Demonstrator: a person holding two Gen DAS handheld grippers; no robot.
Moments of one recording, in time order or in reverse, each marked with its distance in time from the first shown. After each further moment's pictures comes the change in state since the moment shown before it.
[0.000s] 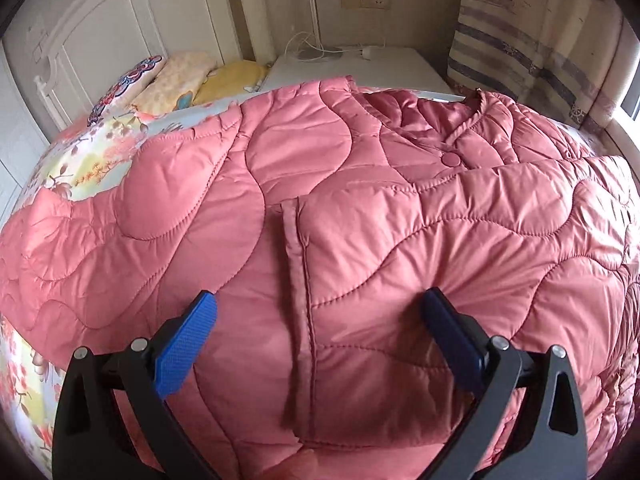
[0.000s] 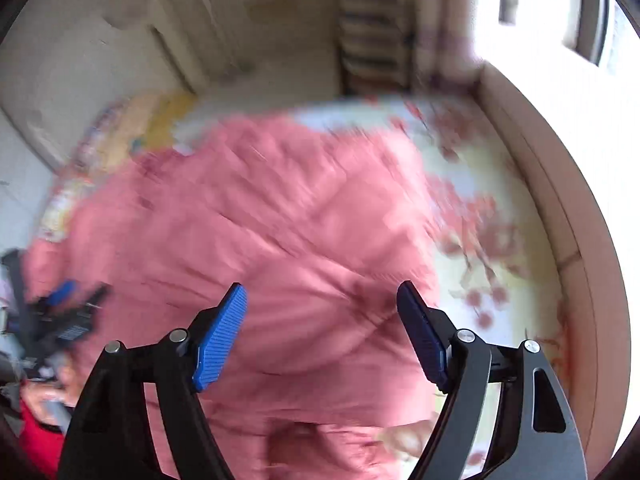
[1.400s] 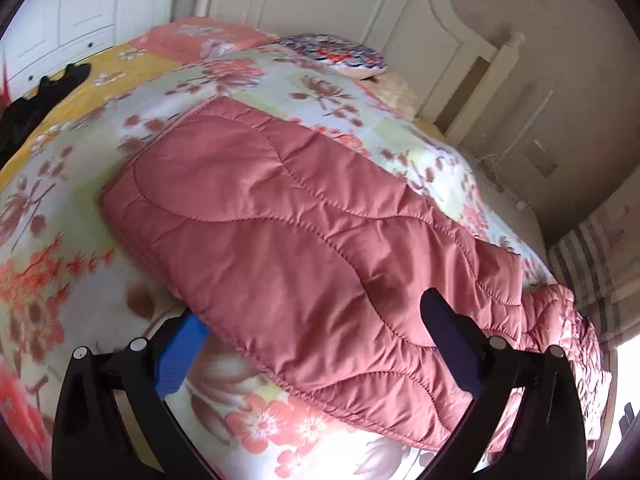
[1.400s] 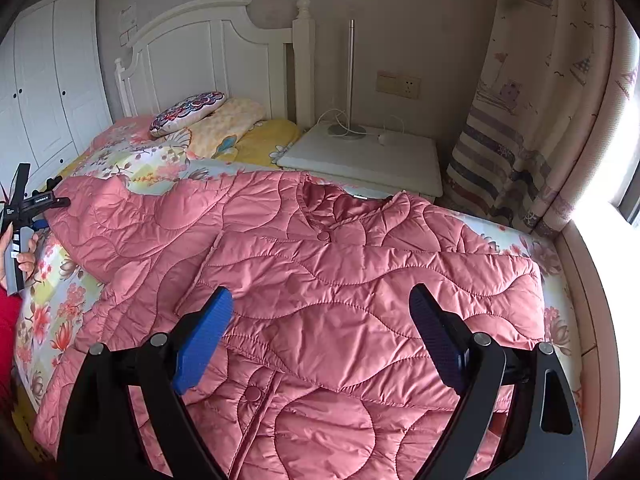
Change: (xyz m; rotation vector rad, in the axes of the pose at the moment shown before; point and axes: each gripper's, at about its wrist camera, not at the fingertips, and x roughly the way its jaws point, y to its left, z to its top) left arm -0.026 0.443 -0.058 -0.621 -0.127 -0.061; right arm -0.073 0.200 -0.051 -0.393 -0.310 0.045
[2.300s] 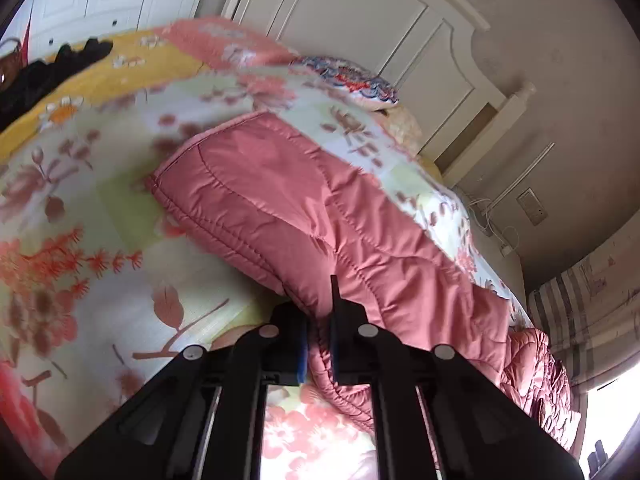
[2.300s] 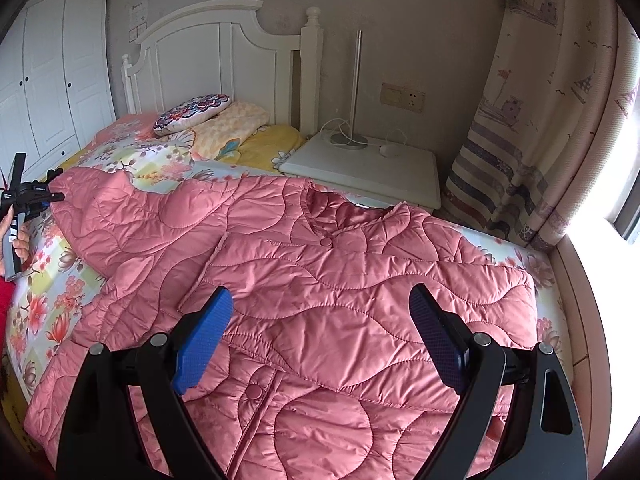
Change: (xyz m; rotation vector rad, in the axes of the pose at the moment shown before) left arm -0.021 0.022 0.007 -0.125 -0.088 -0.043; right arm -0.009 0.005 -0.002 -0.050 -0.029 -0.013
